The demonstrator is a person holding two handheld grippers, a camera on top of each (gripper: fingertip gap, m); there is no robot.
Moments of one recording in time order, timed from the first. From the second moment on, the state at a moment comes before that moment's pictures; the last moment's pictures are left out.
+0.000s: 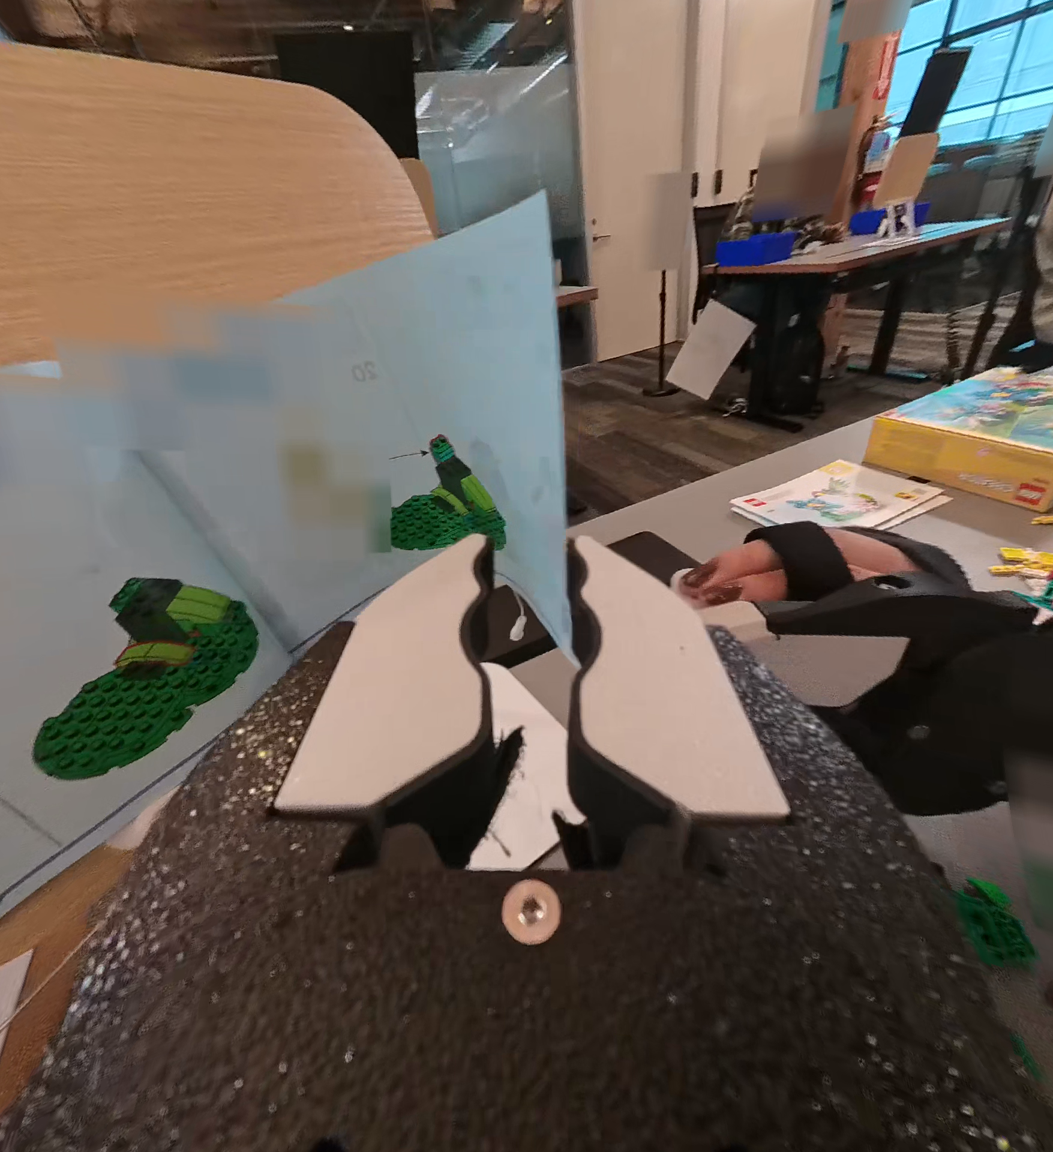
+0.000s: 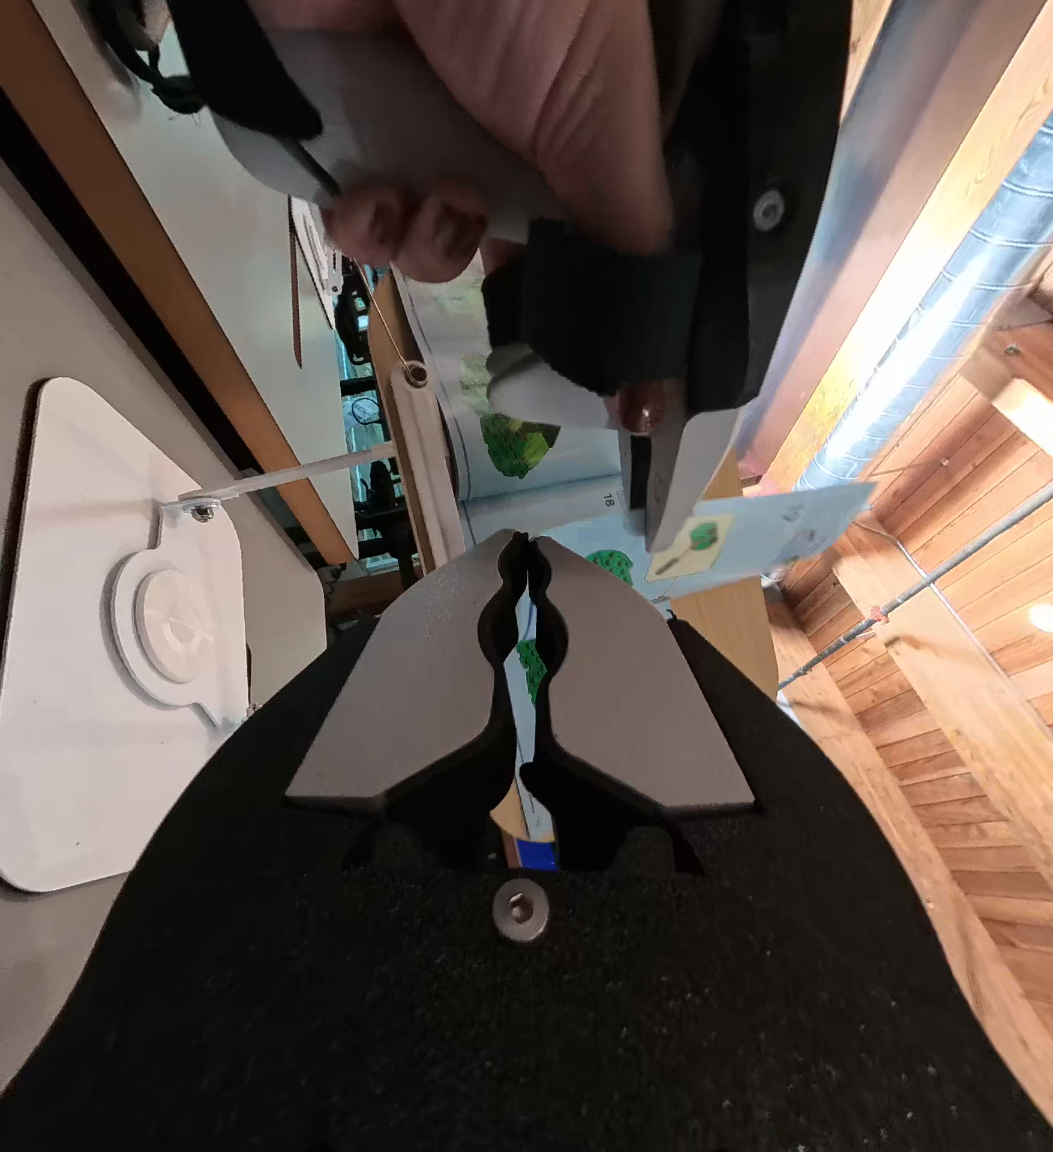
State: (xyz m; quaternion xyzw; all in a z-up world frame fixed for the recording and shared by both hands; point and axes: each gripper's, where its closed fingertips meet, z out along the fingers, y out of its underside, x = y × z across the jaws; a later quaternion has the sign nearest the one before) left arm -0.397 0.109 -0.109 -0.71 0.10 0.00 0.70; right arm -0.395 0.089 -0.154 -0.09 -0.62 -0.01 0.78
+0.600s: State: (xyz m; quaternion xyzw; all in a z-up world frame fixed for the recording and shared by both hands) left arm -0.543 0.056 -0.107 -0.71 -0.03 0.07 0.70; right arm -0.405 0.084 -0.177 -0.16 -0.68 0.08 0.71
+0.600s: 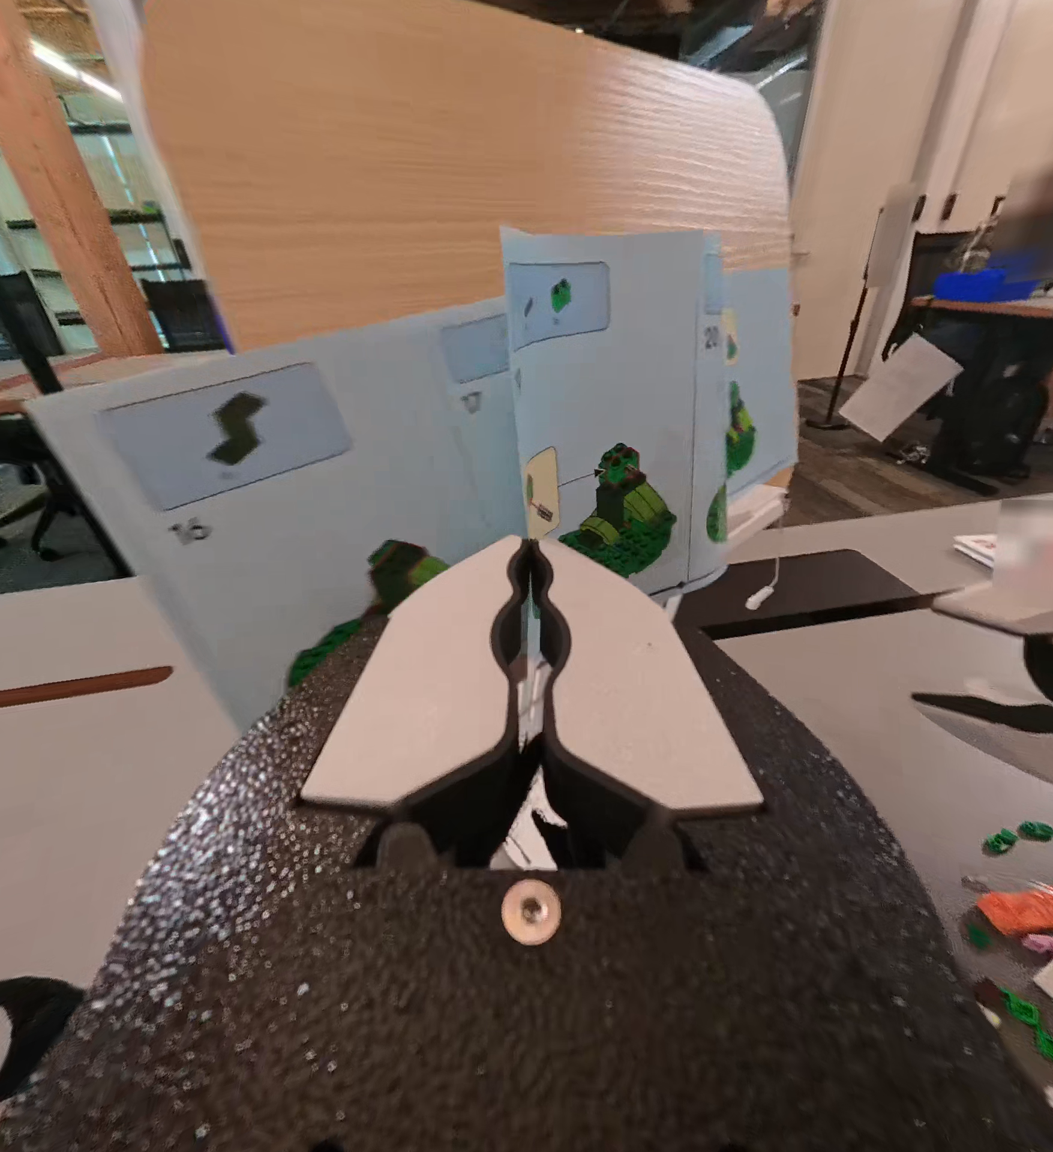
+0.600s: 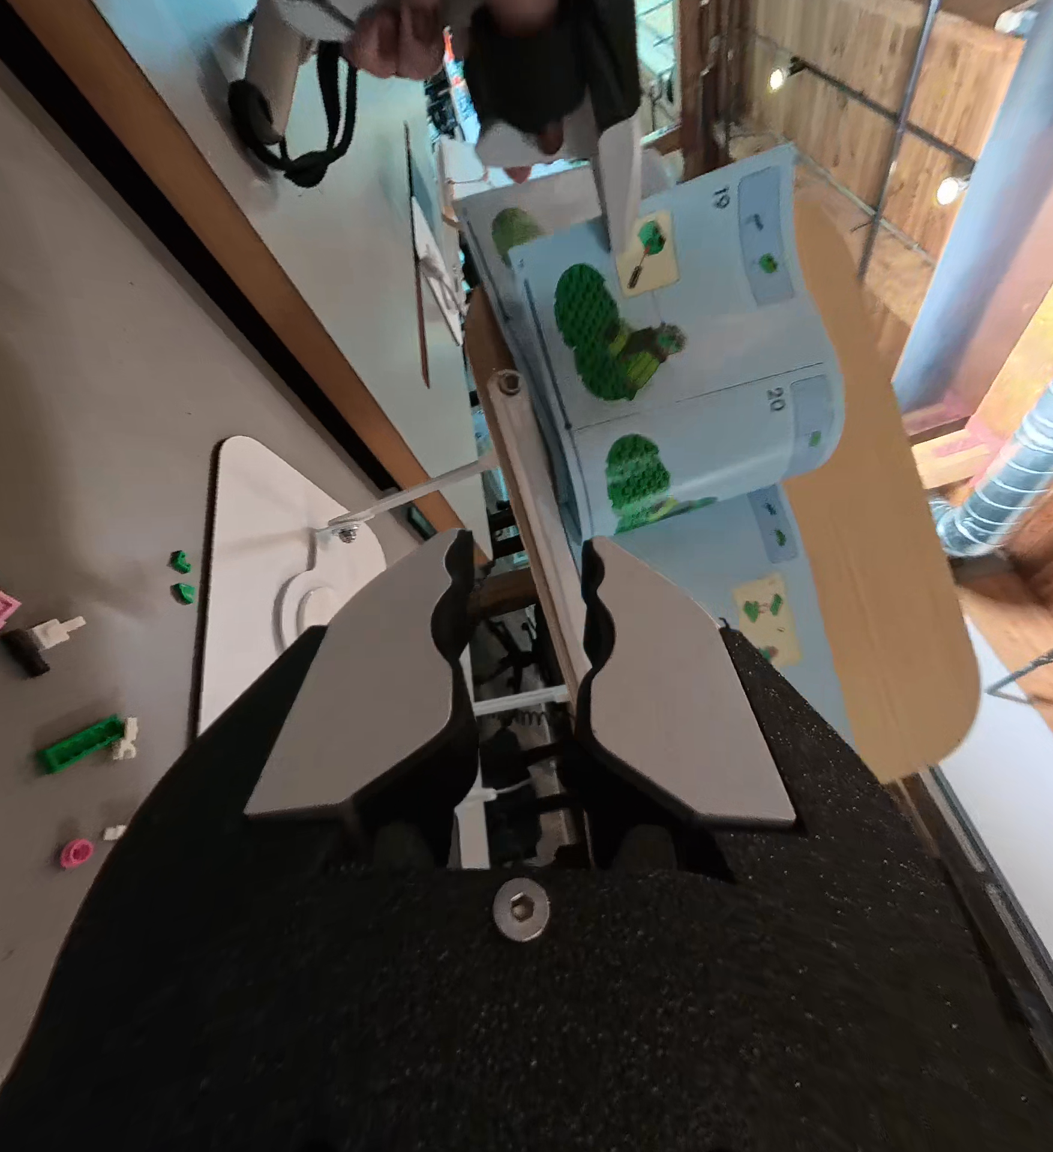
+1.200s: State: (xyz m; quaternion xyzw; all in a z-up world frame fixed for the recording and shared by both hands) left arm -0.609 0.038 -0.131 -0.73 -0.07 0.06 0.68; right arm -0.568 0.038 -0.196 -0.06 -0.73 -0.16 0.66
